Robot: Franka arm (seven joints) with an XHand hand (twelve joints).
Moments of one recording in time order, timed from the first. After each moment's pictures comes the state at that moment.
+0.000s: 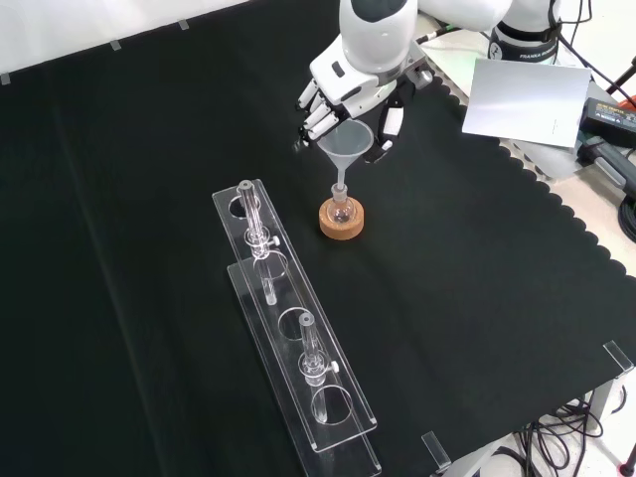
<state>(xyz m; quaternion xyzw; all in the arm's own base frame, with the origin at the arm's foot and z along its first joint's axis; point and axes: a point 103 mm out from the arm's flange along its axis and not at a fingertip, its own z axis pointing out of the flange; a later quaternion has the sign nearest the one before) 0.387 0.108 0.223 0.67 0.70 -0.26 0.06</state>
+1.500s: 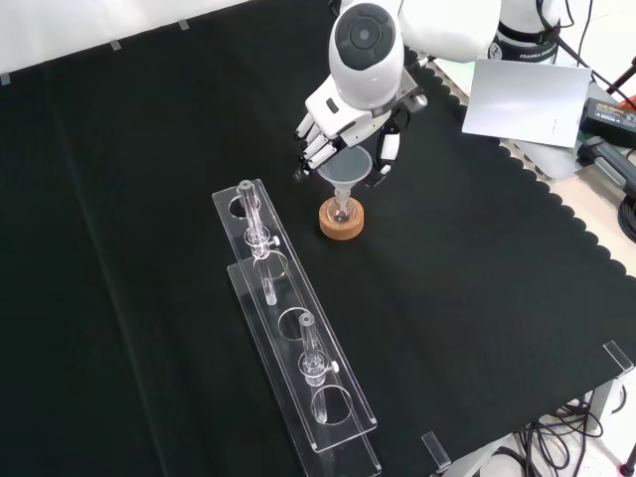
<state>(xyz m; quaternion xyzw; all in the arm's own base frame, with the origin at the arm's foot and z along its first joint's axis) 0.397 0.118 0.187 0.65 0.70 -0.28 0.05</state>
